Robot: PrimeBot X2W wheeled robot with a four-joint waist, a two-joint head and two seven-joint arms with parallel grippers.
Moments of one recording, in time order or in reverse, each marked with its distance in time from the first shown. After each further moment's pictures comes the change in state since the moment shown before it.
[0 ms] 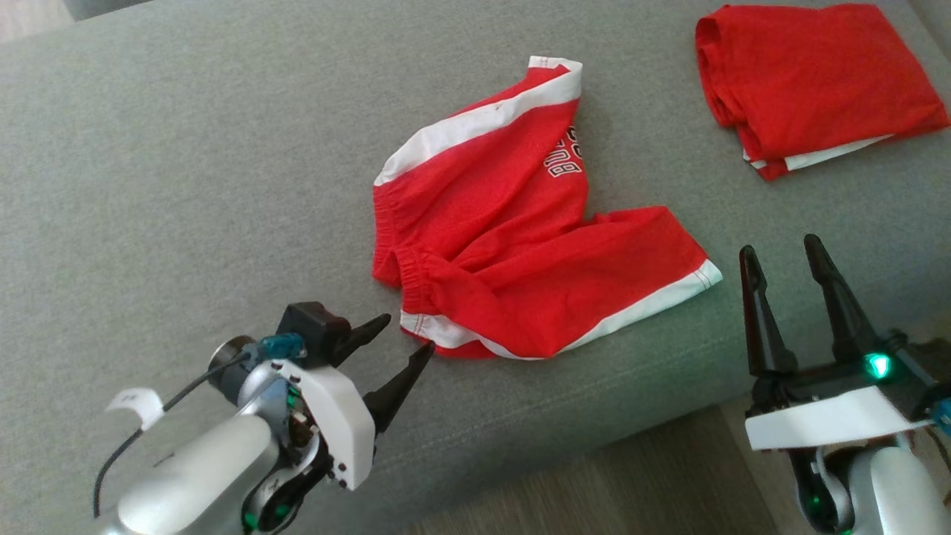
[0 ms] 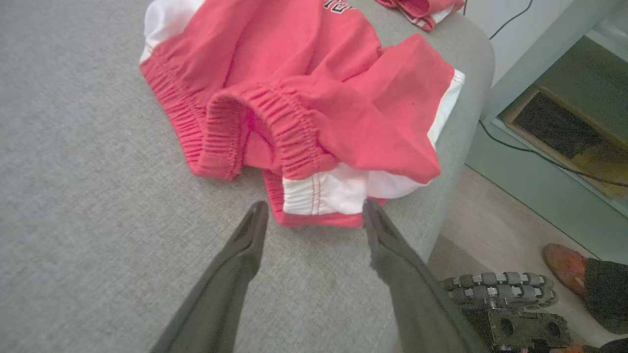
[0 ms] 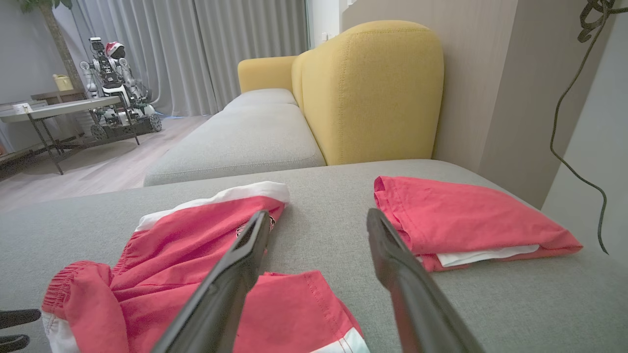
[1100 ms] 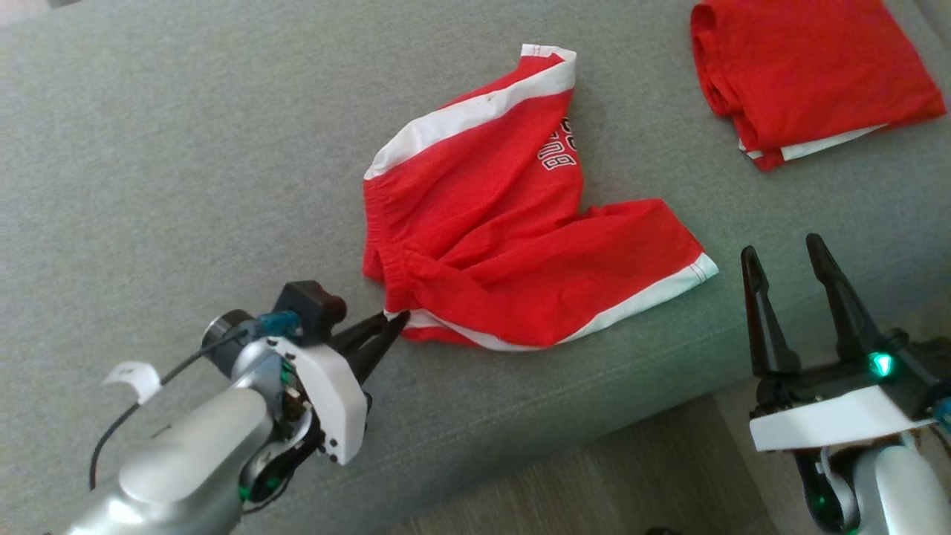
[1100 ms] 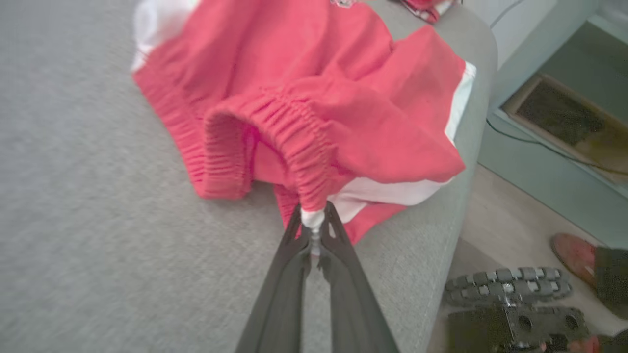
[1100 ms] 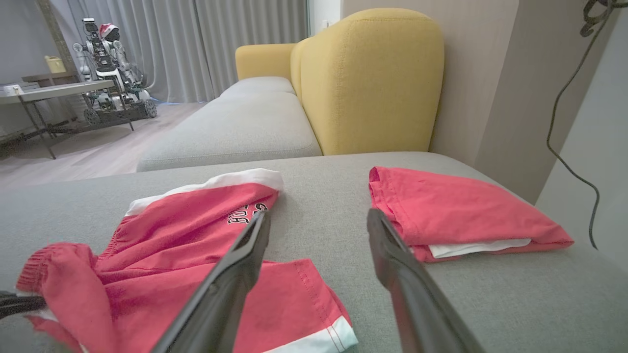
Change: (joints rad) left arm -0.071 -0.008 -0.031 0.092 0.029 -0.059 -0.015; right arm 0.000 -0.024 0.007 -0.002 0.000 0.000 0.000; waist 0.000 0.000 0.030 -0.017
